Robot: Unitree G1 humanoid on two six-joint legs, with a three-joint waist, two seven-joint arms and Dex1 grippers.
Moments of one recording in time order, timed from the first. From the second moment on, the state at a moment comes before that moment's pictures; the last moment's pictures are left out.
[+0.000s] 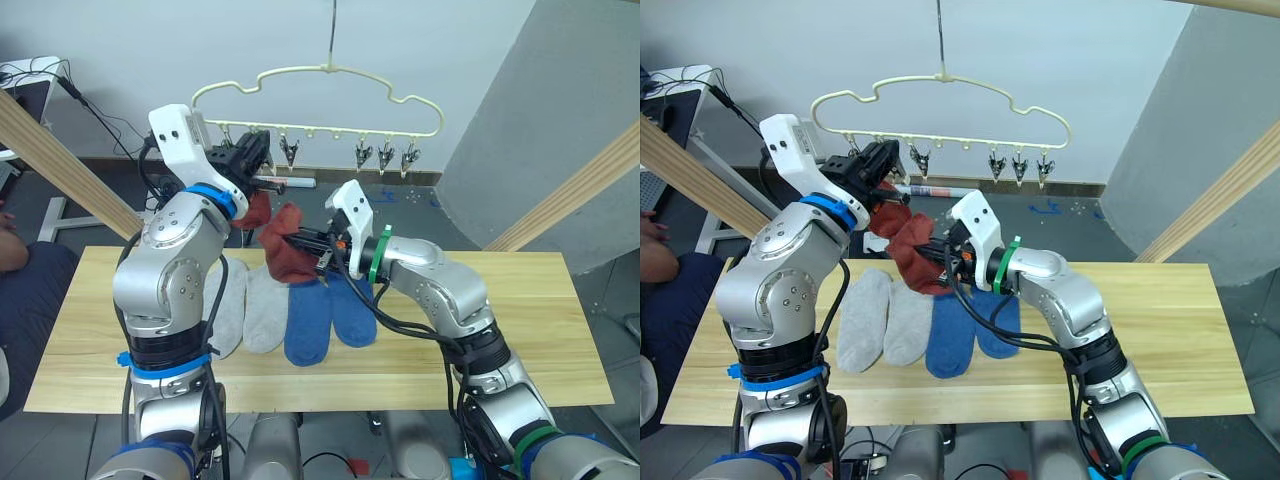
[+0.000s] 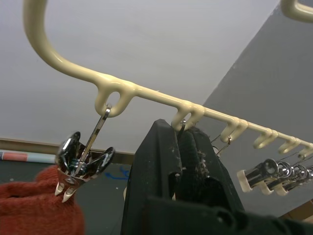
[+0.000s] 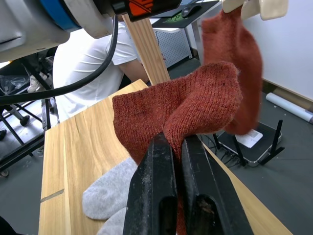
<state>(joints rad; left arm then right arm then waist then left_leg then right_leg) -0.67 0.29 0.23 -0.34 -0.43 0.80 -0.16 -0.70 -0.08 0.27 -0.05 0.35 0.69 0.61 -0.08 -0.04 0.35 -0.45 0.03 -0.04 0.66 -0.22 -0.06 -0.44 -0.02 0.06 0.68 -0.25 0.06</state>
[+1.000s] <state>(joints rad) -0.67 0.31 0.23 -0.36 -0.46 0.84 -0.15 -0.87 0.02 0.26 0.24 0.29 0.50 0.66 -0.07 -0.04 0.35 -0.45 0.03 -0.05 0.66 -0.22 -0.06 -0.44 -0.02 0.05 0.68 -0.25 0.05</state>
